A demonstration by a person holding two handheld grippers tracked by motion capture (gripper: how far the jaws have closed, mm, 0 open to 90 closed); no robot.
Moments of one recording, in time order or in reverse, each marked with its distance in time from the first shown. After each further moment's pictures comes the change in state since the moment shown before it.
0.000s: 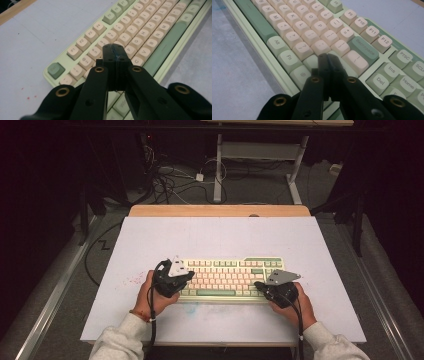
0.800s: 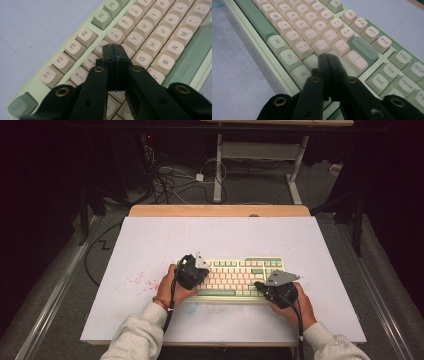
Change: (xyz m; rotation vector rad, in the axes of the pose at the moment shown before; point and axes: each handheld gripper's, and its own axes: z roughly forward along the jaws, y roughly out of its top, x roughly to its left) left arm -0.004 0.023 0.055 0.104 -0.018 0.014; right arm 0.002 0.000 0.000 0.003 -0.012 -0.013
